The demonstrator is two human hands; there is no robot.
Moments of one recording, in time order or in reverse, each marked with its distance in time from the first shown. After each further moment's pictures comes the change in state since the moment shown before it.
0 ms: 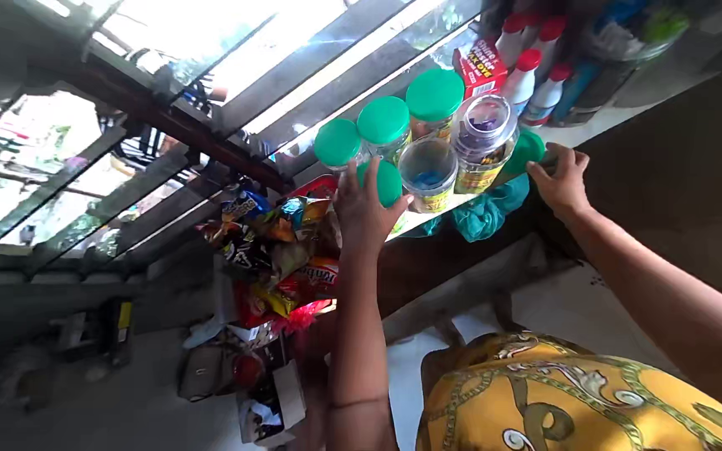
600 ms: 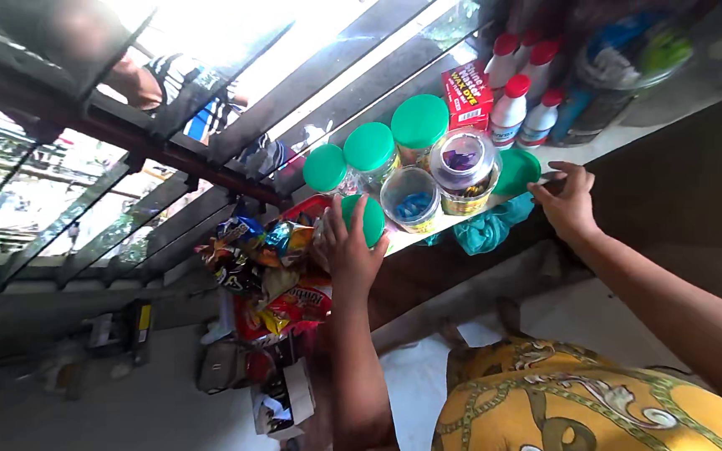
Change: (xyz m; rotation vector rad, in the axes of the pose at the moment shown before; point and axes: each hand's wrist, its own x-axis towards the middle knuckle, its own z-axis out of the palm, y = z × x) left_hand -0.013 0.005 0.028 0.135 0.094 -0.067; right_hand 0.022 0.023 -0.011 0.173 -0.073 0.060
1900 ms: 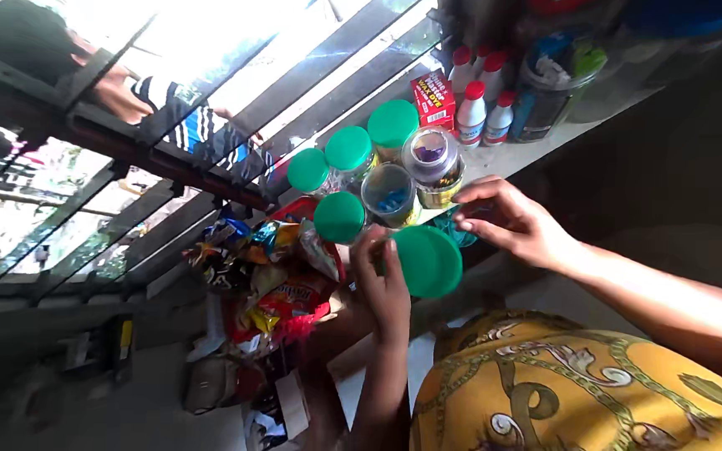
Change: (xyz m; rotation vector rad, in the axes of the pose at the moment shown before) left_hand -0.076 0.079 -0.007 -0.857 0.459 0.006; right_hand -0.105 -0.129 -0.021 0.305 -0.549 -0.777
